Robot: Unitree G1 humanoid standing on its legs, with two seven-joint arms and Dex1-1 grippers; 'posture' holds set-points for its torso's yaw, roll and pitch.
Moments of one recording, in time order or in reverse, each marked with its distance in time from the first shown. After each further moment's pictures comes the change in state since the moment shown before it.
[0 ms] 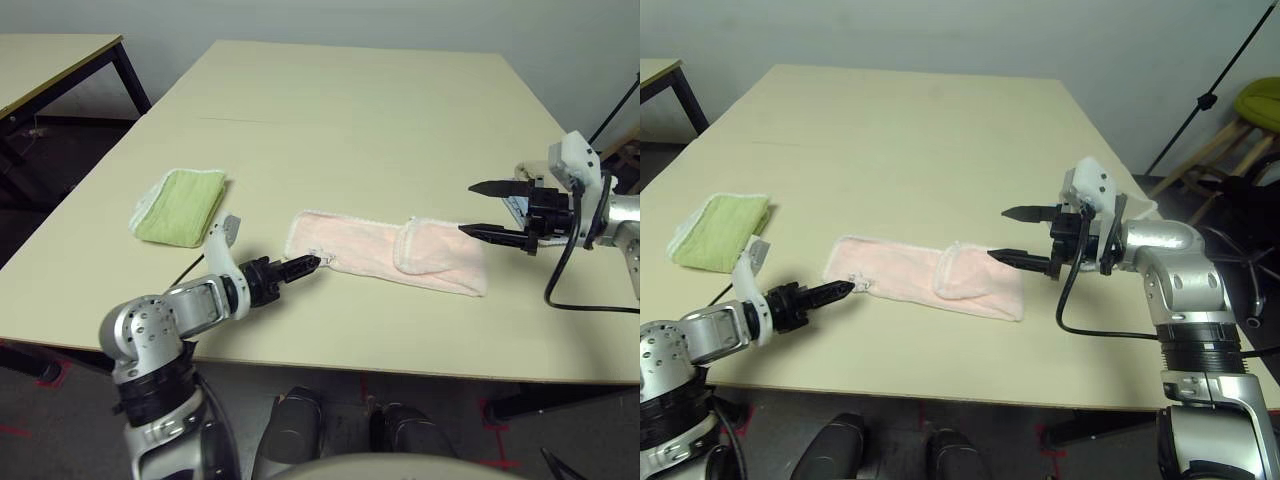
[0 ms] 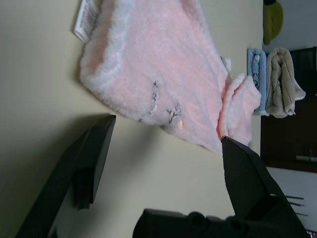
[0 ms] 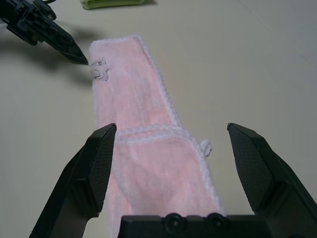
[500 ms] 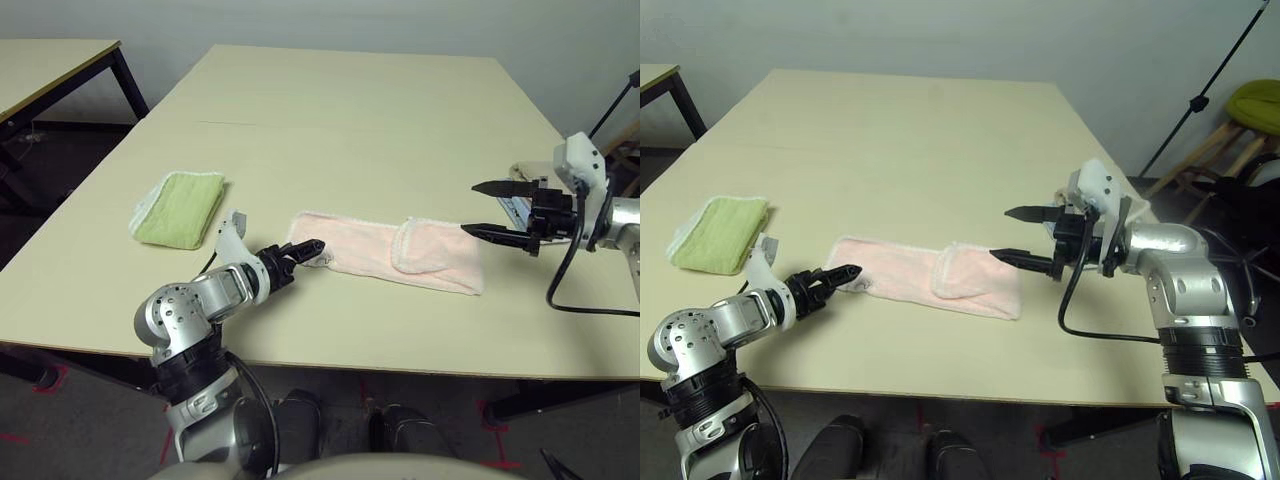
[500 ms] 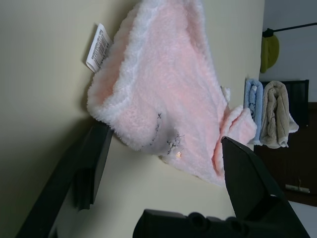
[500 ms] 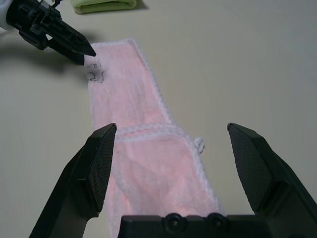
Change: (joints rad) left arm -0.068 -0.074 0.066 0.079 0.097 -0.066 0.058; right arm 0.016 0.000 -0.031 -0.009 0.004 0.000 -0.016
